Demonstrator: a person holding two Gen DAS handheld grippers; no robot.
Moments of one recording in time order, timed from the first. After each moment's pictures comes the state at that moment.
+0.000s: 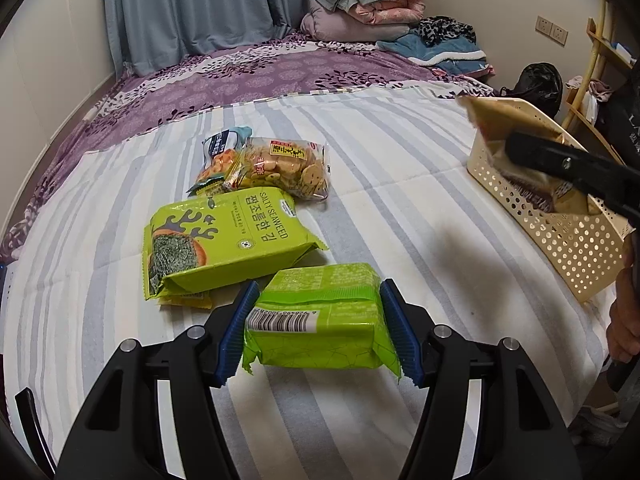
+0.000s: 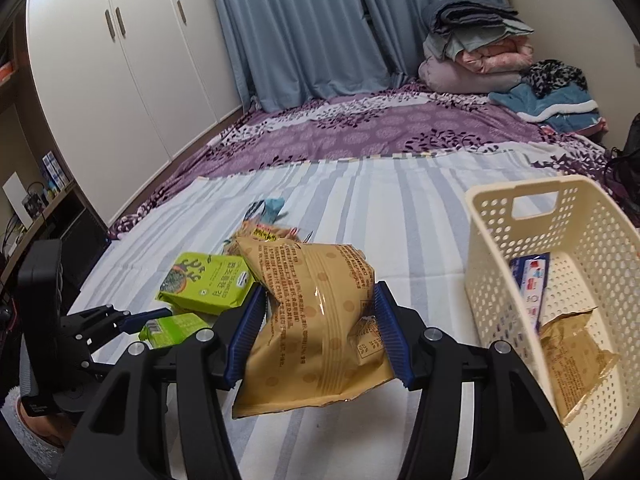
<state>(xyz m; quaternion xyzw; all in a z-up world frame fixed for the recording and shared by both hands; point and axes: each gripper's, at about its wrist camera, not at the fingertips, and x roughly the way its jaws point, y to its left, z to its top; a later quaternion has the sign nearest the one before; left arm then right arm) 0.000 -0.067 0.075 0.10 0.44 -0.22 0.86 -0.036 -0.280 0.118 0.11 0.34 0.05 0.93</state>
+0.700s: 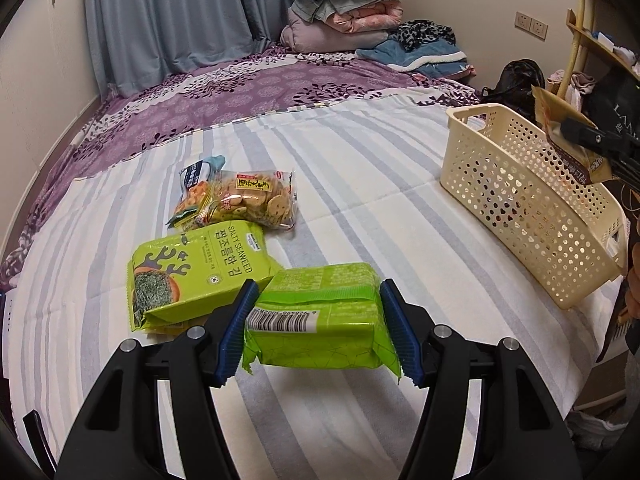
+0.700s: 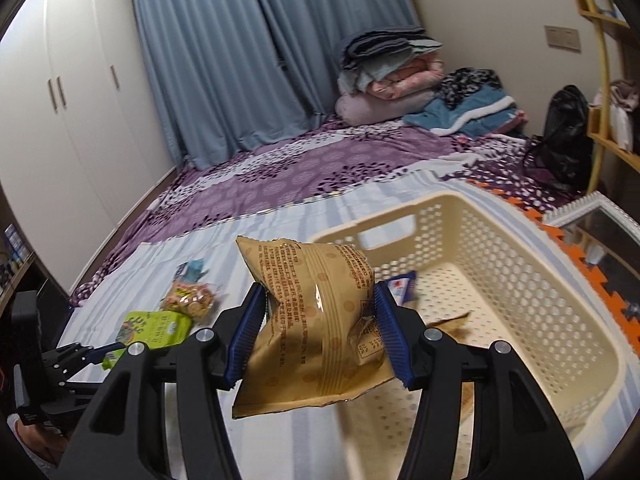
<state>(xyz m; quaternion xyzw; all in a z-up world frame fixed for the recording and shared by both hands) -0.003 -0.095 0.094 0.12 0.42 -0.25 0.86 -0.090 -0.388 0.144 0.16 0.28 -0.09 0.94</state>
